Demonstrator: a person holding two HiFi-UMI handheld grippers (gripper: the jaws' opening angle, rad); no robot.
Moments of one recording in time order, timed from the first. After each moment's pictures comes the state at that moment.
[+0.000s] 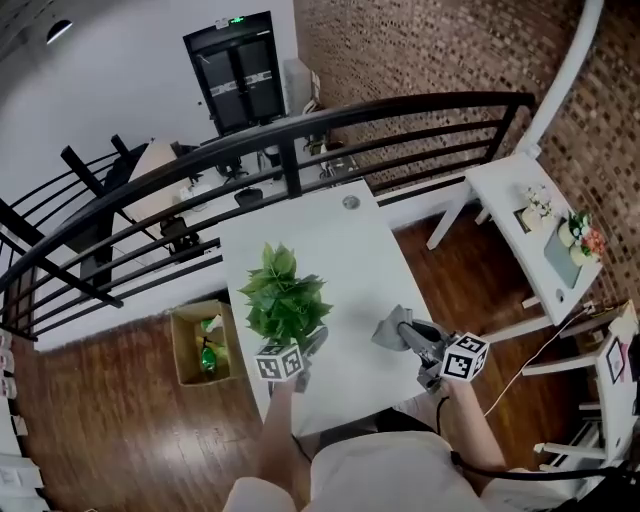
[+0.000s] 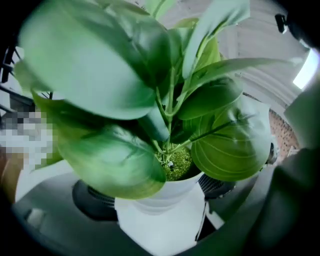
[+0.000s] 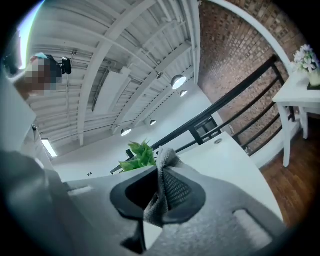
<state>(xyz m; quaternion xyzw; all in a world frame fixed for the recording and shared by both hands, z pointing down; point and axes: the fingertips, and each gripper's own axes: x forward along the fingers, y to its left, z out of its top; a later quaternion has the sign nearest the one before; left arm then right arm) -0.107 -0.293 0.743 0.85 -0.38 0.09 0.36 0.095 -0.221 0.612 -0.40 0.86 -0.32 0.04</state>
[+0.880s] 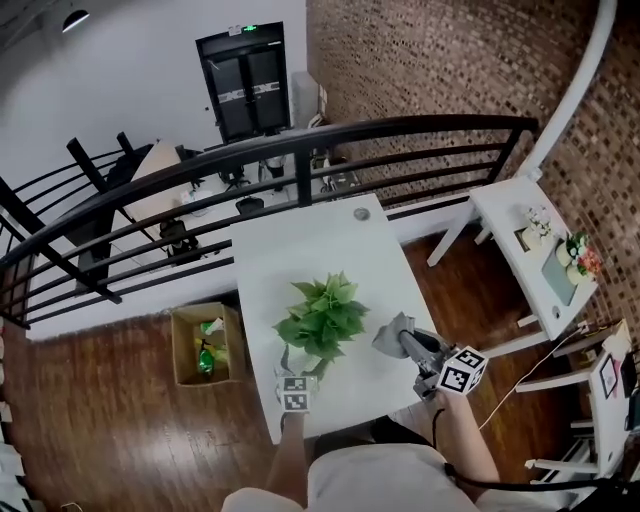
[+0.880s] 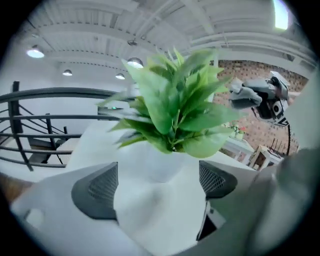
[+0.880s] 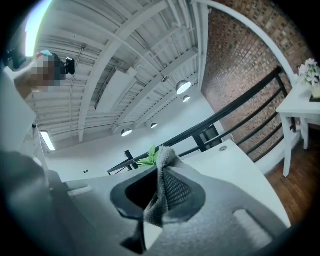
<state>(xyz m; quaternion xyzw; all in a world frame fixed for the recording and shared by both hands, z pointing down) -0.133 -0.241 0.782 0.83 -0.48 0.17 0.22 0.076 -0.212 0.584 -0.43 0.86 -0.27 0.04</state>
